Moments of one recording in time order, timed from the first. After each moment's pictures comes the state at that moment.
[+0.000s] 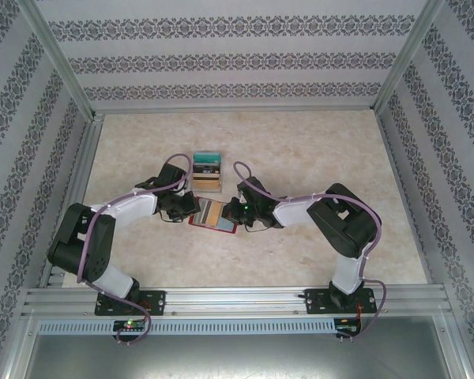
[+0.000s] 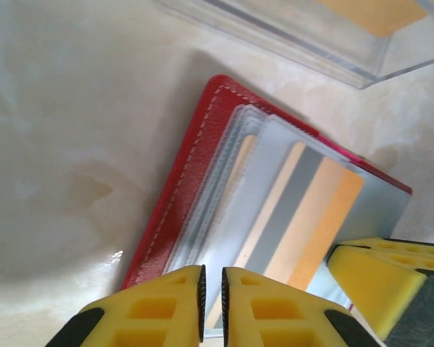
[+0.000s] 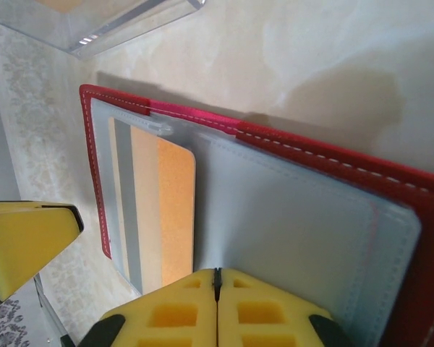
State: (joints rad) left arm -0.34 1.55 0.81 -0.39 0.33 -0.71; right arm 0.73 1.85 0.83 0.22 -0.39 1.09
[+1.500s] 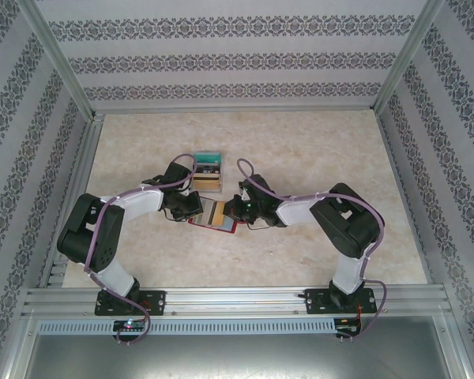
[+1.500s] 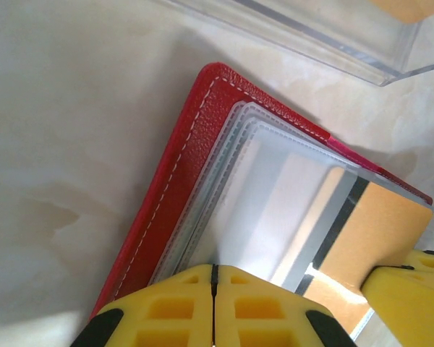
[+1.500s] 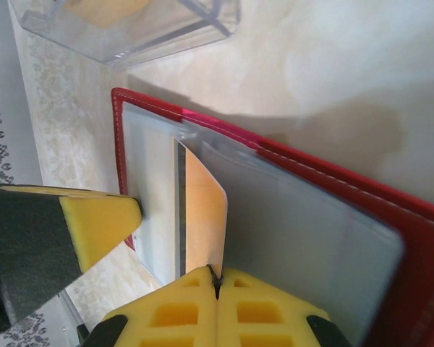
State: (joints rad) left arm -0.35 1.64 0.86 -0.40 0.34 -0.71; right arm 0.69 1.83 0.80 0.27 -0.44 1.06
